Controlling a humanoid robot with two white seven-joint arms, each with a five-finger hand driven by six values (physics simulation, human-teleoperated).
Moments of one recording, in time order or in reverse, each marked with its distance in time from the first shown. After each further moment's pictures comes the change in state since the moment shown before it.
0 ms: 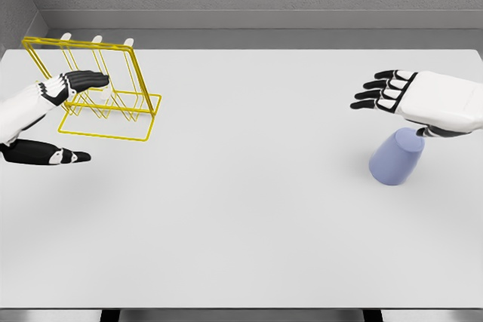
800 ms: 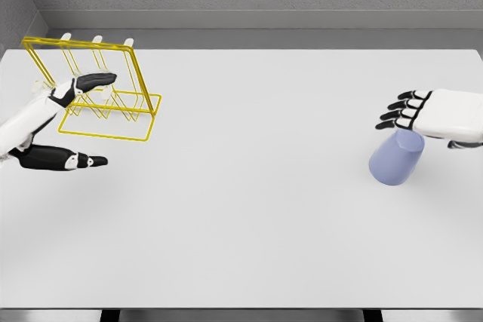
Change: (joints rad) left arm 0.012 -0.088 -0.055 -0.007 0.095 0.000 0.007; right arm -0.069 -0.048 0.107 0.061 0.097 0.000 0.116
